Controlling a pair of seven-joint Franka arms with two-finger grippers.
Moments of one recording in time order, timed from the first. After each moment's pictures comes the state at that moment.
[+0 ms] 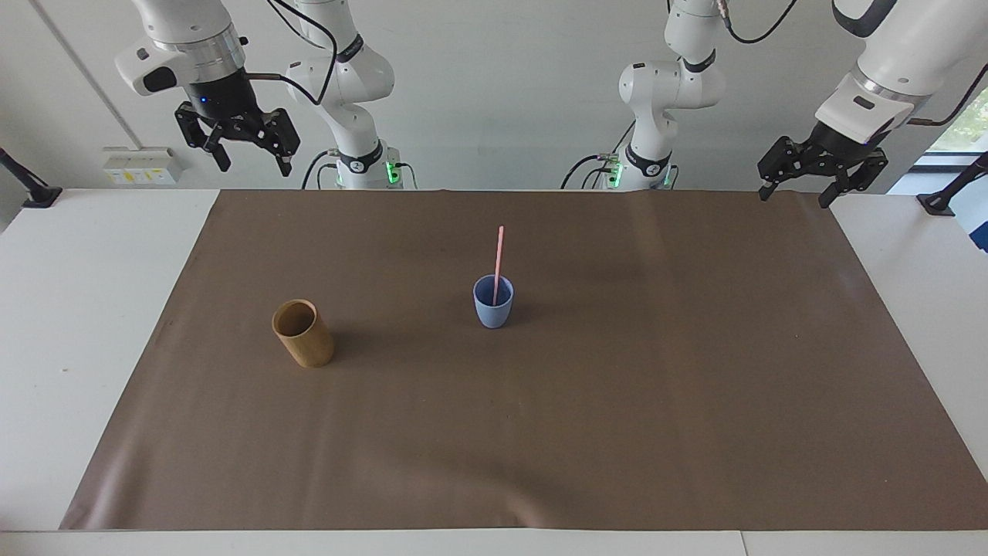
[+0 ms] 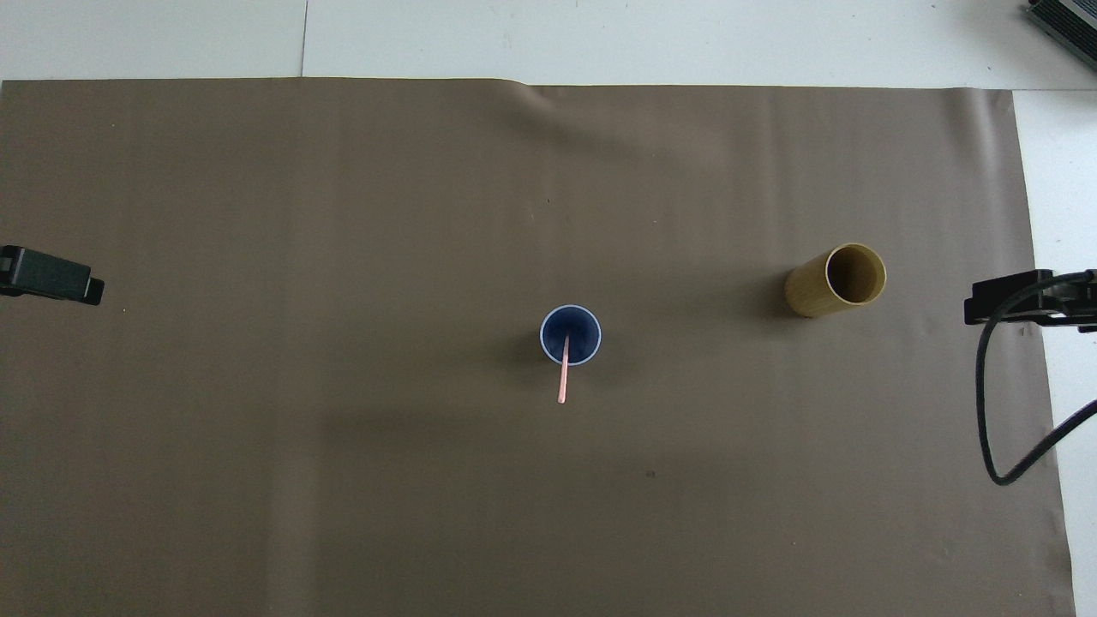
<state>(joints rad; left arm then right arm) -0.10 0.00 0.07 -1.49 -0.04 1.47 0.16 0.15 -0.09 -0.12 -1.55 -0.04 1.47 0.13</state>
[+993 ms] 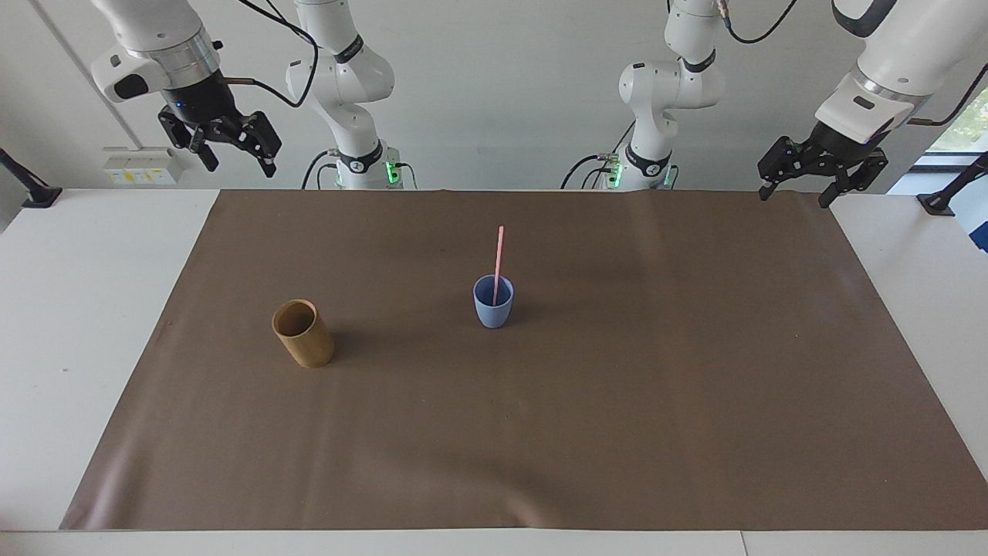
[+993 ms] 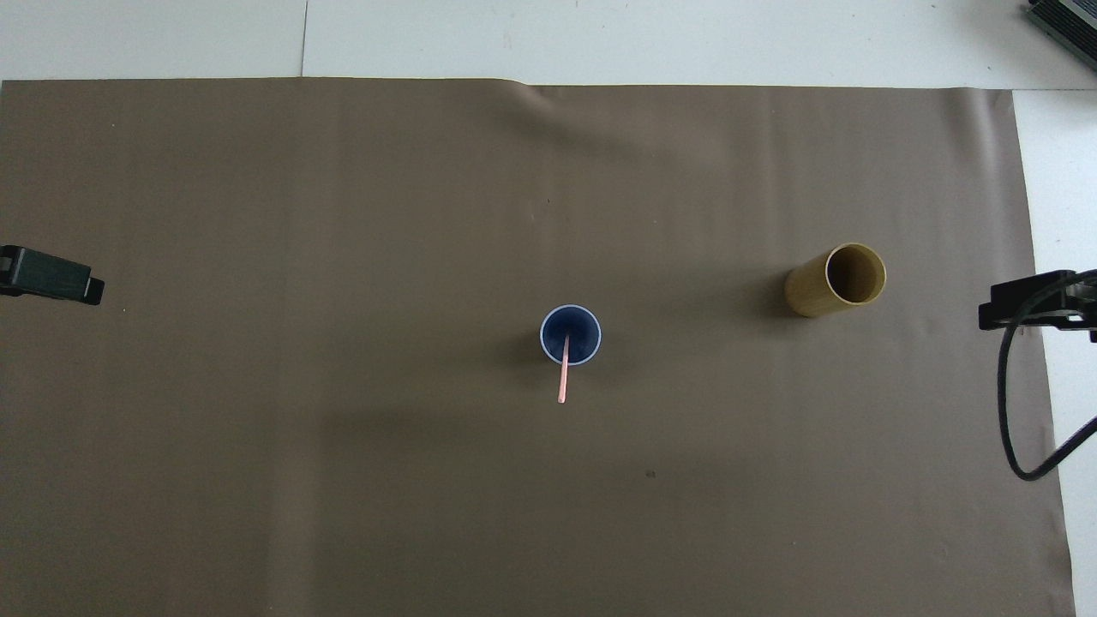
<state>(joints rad) -0.10 0.00 0.07 -1.49 -0.04 1.47 0.16 0.09 -0.08 -0.13 -1.54 0.00 1.44 0.13</state>
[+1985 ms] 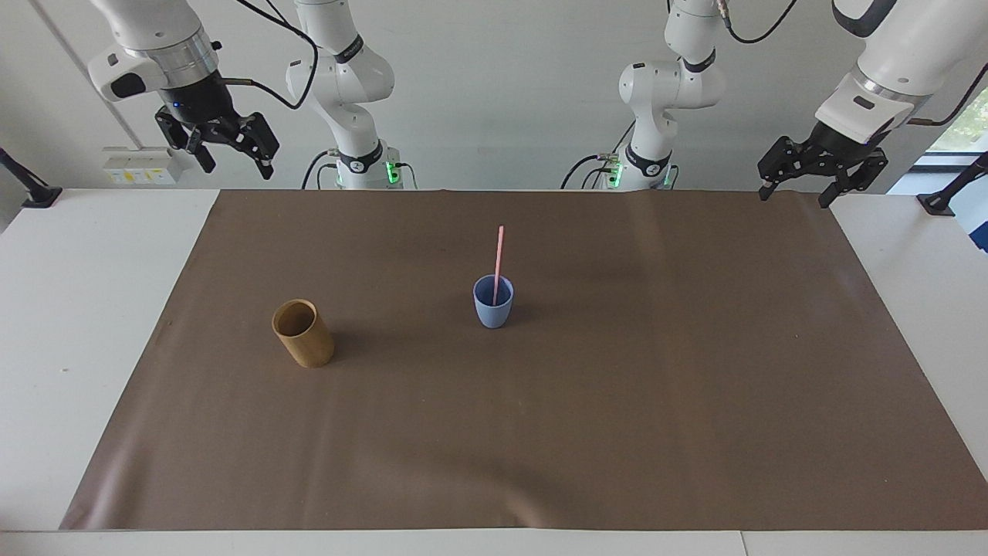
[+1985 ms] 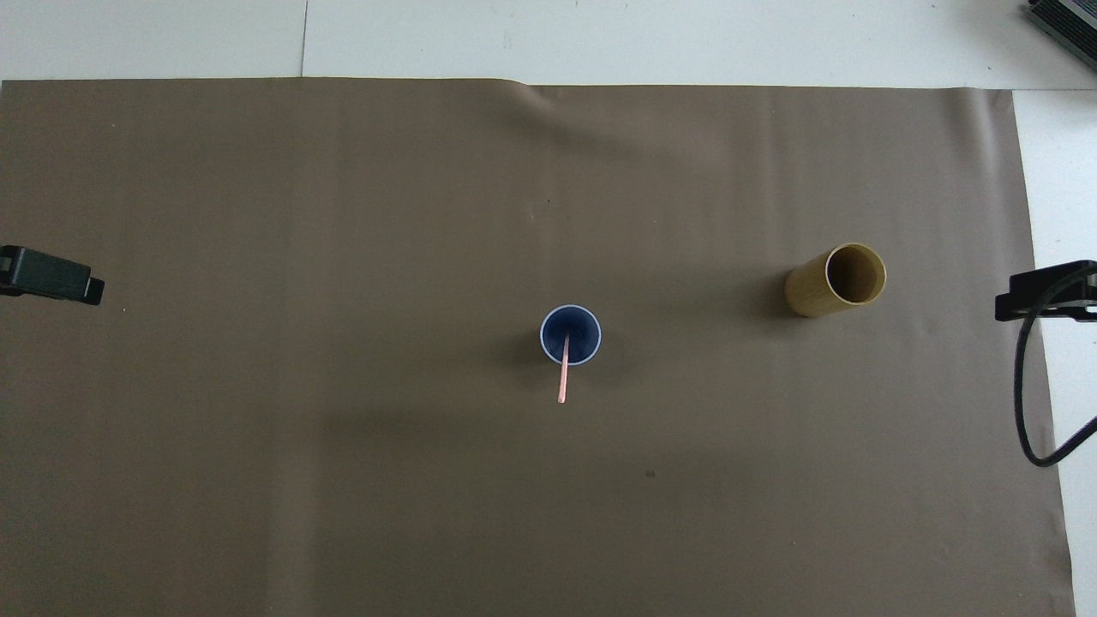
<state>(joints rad) -0.10 0.00 0.07 -1.49 -0.04 1.47 0.16 0.09 -0.08 -0.12 -1.54 -0.01 1.46 0.13</state>
